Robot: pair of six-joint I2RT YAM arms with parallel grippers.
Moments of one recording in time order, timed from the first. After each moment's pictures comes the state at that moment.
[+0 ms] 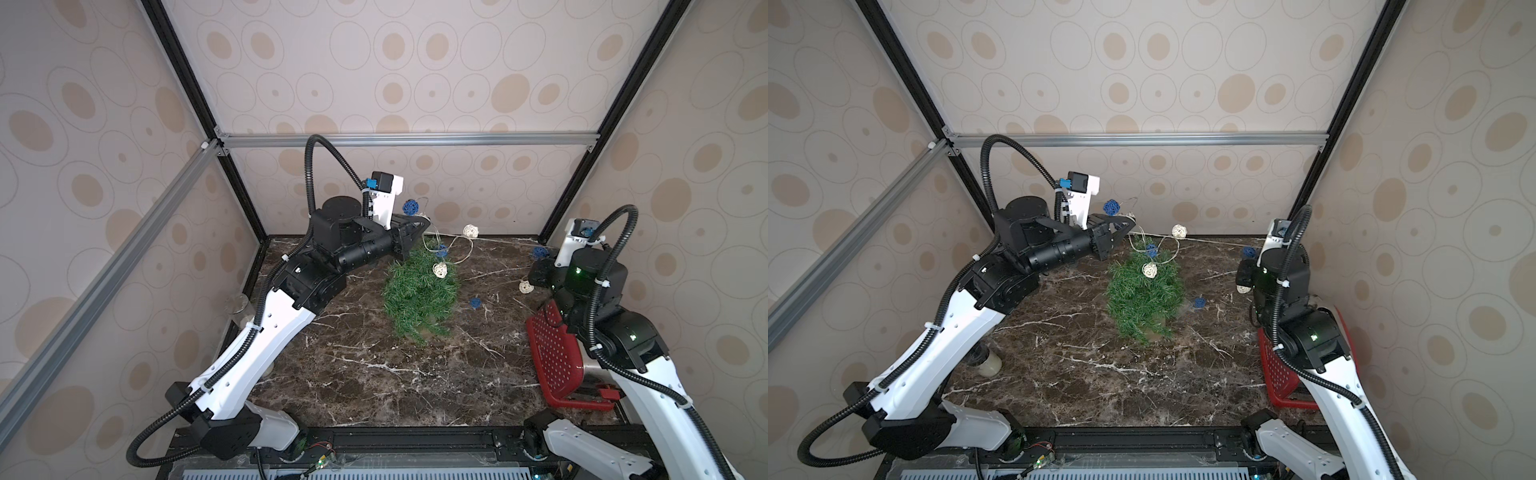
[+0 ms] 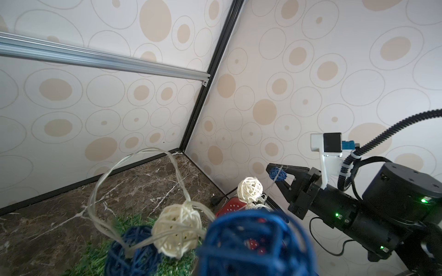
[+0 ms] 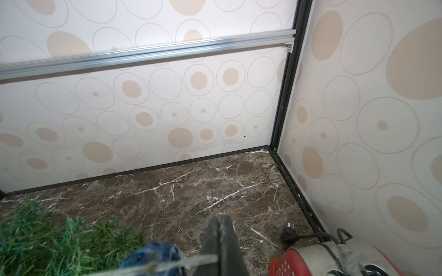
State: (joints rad) left arm -0.67 1.41 1.78 -0.41 0.28 -0.41; right arm 0.37 0.94 1.34 -0.65 0.55 0.20
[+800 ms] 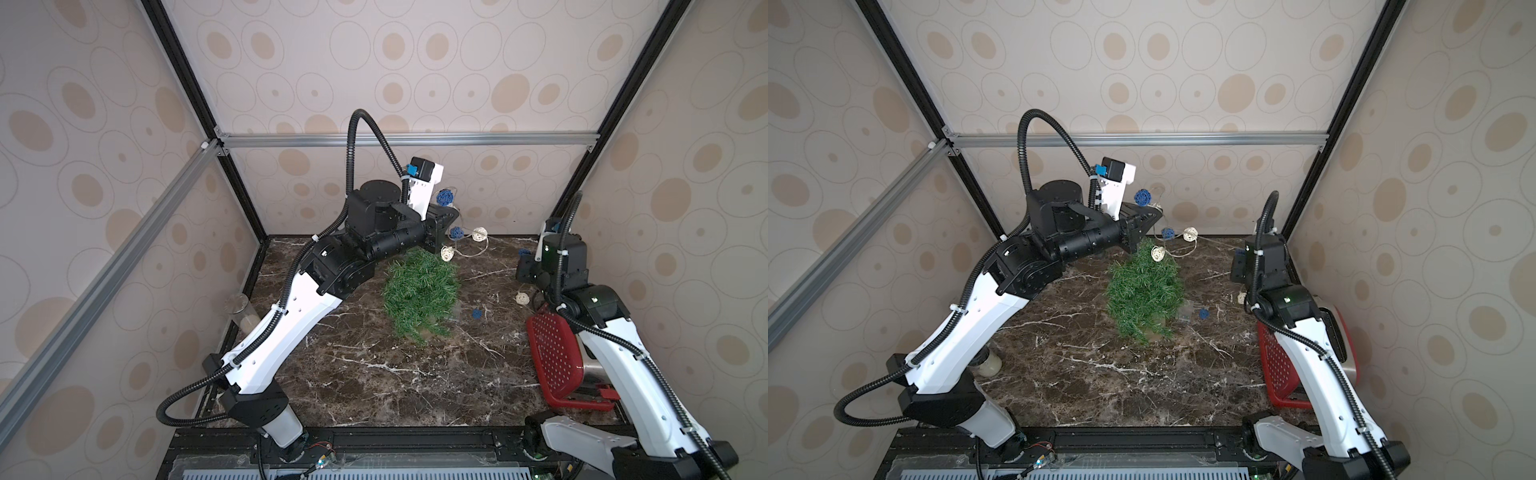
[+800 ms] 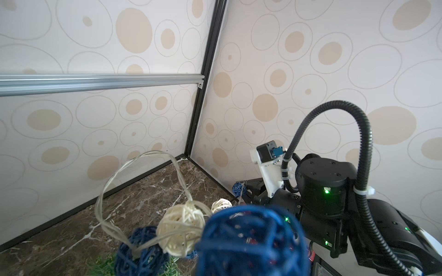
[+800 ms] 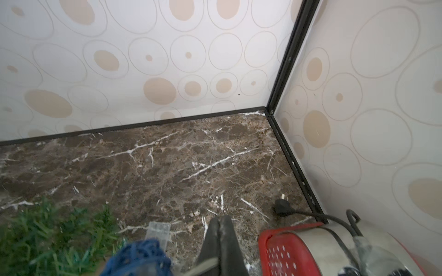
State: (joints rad) left arm -0.83 1.61 2.13 -0.58 0.10 -0.26; right arm 0.24 1.17 1.38 -0.68 0.41 0.20
